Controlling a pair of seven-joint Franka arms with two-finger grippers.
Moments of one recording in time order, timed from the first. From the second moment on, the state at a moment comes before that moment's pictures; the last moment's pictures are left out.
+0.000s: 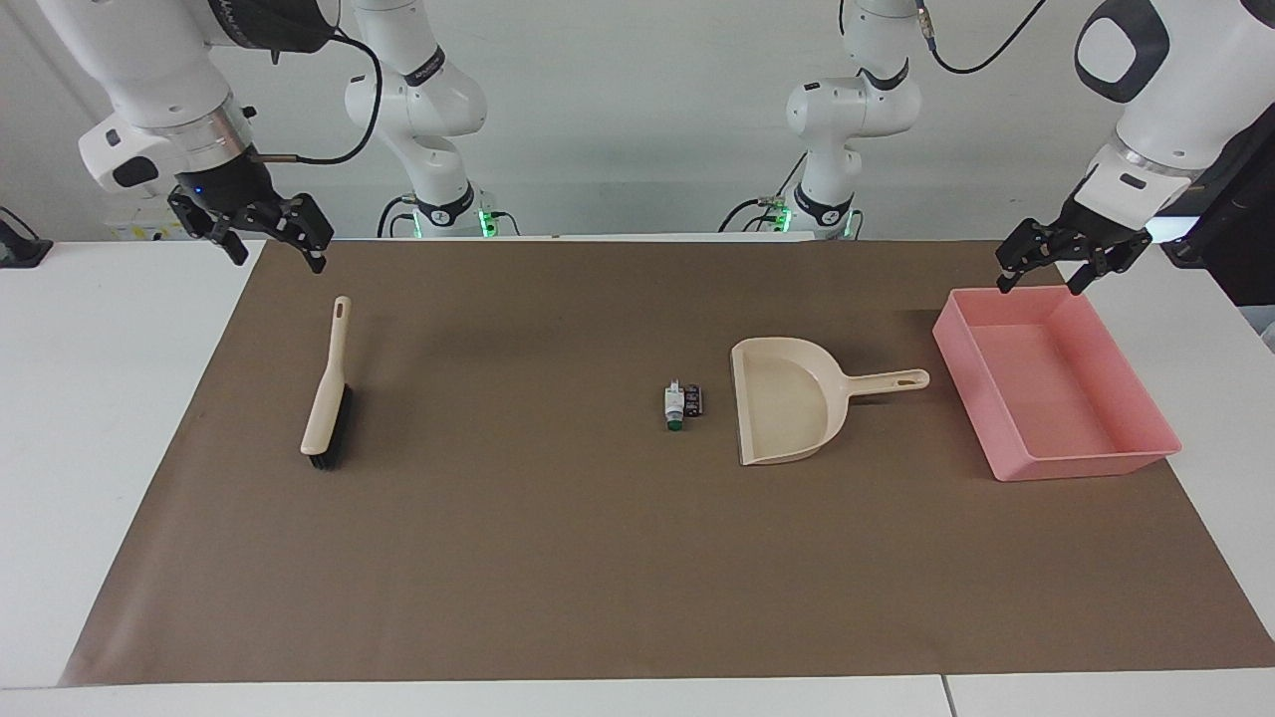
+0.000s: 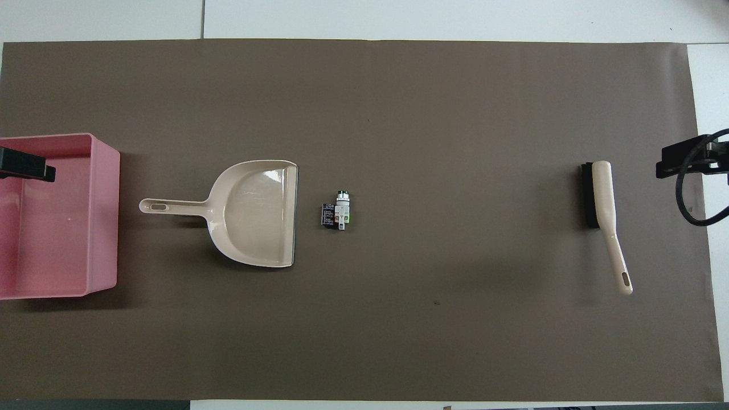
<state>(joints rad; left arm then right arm) -0.01 -0.02 0.06 -1.65 -0.03 1.64 0.16 -0.05 -0.03 0.00 -1.57 -0.03 1.51 0.09</state>
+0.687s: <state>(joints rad) -0.01 -0.02 0.06 -1.65 -0.03 1.64 0.16 -0.05 -0.03 0.00 -1.58 -0.03 1.51 0.09</state>
